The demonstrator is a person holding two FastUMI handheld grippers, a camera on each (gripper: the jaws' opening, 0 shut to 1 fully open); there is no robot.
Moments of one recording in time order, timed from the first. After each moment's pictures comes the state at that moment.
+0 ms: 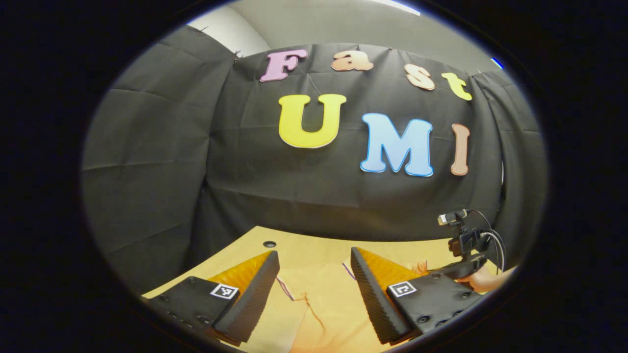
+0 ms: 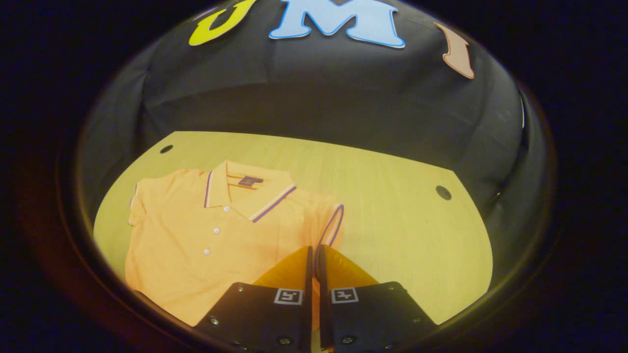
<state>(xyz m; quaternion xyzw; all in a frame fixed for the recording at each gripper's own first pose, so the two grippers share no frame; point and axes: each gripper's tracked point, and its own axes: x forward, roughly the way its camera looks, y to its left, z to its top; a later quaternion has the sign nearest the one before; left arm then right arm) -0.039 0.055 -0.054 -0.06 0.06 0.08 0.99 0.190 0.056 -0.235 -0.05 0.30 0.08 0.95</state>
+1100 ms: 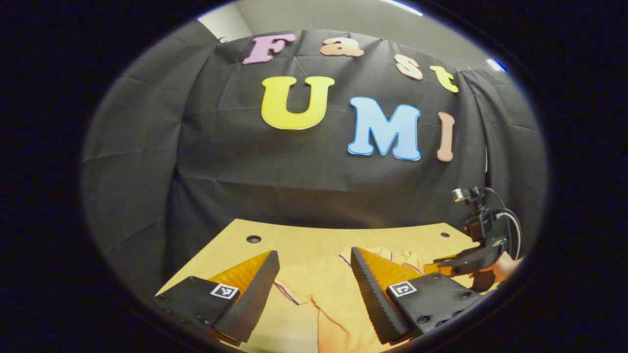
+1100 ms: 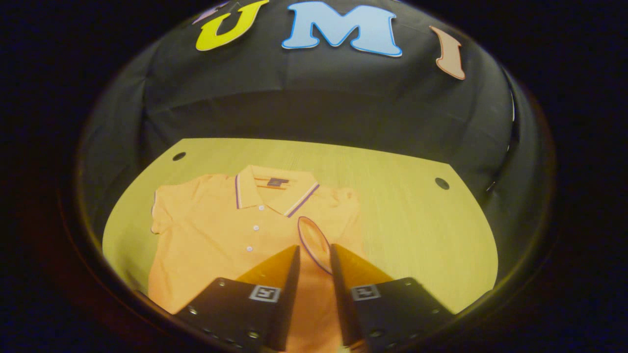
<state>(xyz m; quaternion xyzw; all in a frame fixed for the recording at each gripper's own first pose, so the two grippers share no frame) 0.023 0.104 -0.106 -0.05 0.09 -0.01 0.99 0.128 0.099 -0.202 -0.02 0.28 0.07 0.96</state>
